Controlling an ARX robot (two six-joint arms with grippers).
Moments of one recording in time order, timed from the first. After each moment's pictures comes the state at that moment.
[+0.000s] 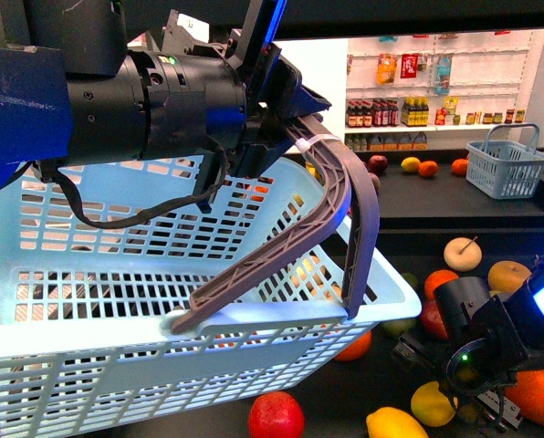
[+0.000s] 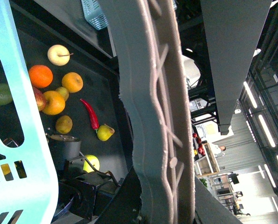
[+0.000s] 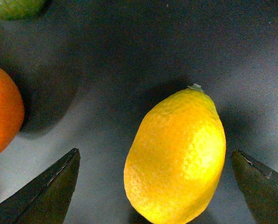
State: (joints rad) left arm -0.41 1.82 1.15 0.63 0.50 -1.00; right arm 0.03 2.81 1.79 0.05 0.08 0.84
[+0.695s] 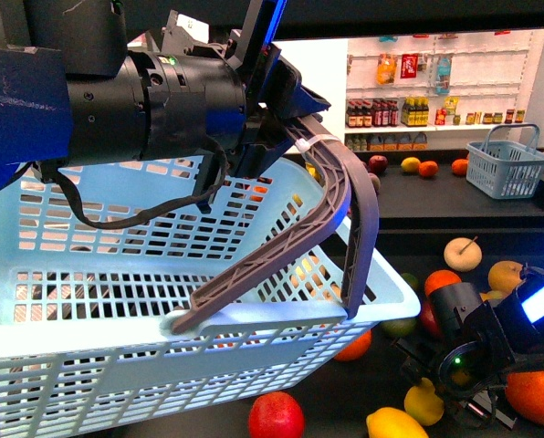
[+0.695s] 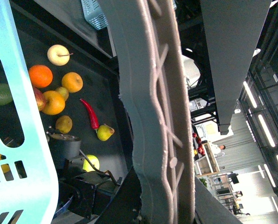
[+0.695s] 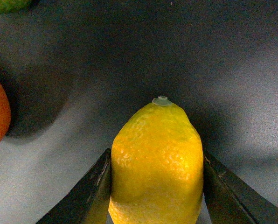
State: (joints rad) left arm -0.41 1.82 1.15 0.63 0.50 -1.00; right arm 0.01 2.79 1.77 0.11 0.14 0.79
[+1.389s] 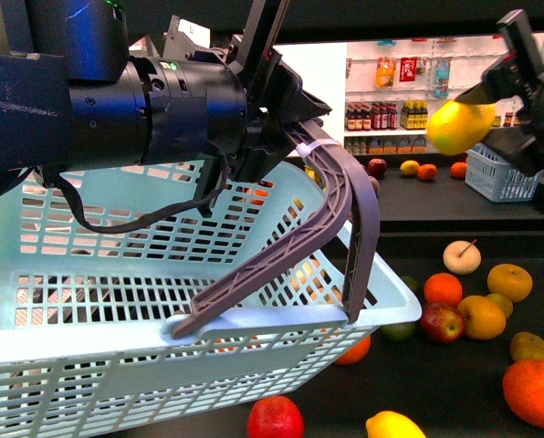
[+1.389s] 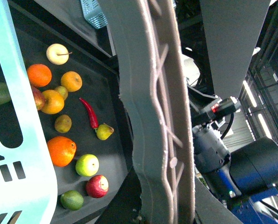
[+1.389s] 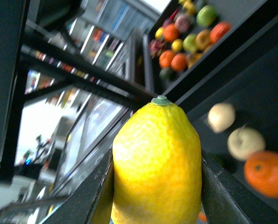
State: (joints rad) left arm -0.41 1.82 1.15 0.63 0.50 -1.00; right arm -0.03 1.83 1.17 0.56 -0.24 0.97
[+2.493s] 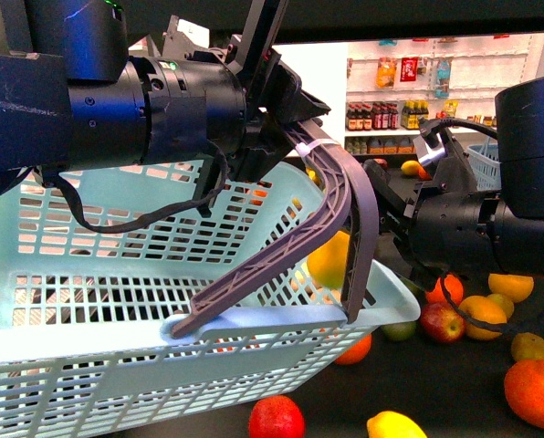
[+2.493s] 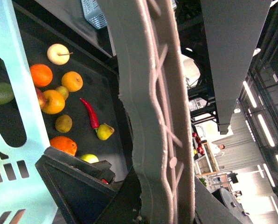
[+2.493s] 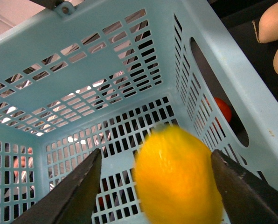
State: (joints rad) left arm -0.41 1.82 1.15 0.63 0.50 -1.00; right arm 0.21 1.90 0.97 0.68 -0.34 0.66
